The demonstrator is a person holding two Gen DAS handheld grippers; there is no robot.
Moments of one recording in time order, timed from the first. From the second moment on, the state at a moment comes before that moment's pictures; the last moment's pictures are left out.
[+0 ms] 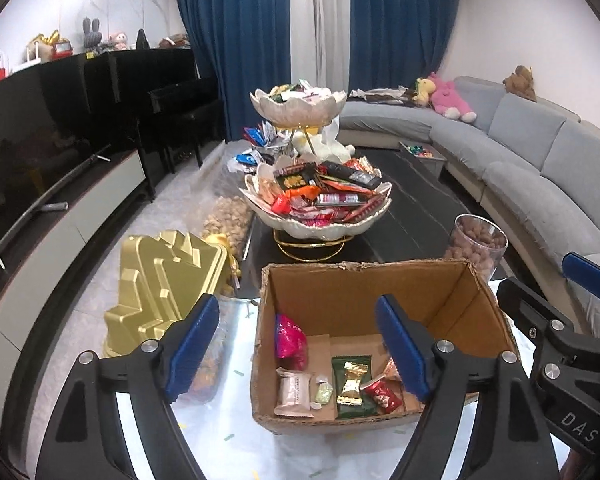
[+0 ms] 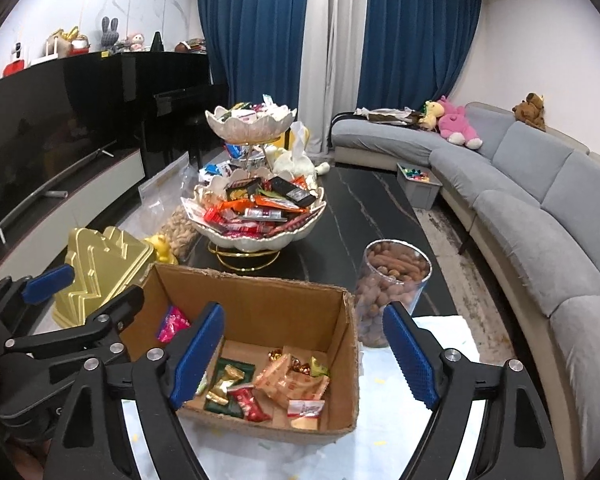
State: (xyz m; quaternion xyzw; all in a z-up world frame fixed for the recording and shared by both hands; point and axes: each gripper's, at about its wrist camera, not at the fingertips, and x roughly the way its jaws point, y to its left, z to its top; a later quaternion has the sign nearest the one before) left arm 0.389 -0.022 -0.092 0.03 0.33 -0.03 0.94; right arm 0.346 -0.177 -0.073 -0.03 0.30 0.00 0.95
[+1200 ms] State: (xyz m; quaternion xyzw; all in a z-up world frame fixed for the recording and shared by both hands) left arm 0.265 -0.018 -0.039 0.04 0.30 -0.01 0.95; right arm 0.228 -0.191 -0.022 -0.02 0.27 -0.01 0.96
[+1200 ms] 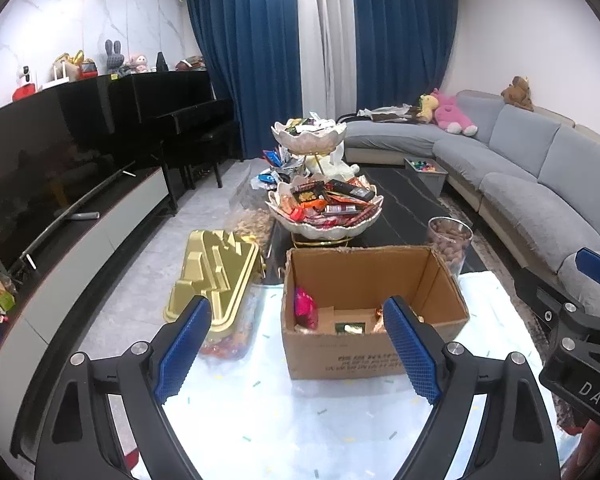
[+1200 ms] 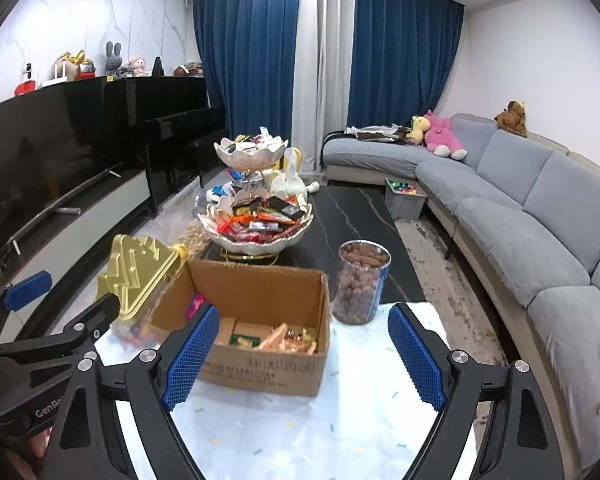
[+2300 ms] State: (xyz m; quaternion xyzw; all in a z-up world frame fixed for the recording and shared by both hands) left arm 0.084 -0.024 -0.038 0.04 0.32 -0.03 0.95; right arm 0.056 -0.220 -0.016 -0.01 0.32 0.00 0.95
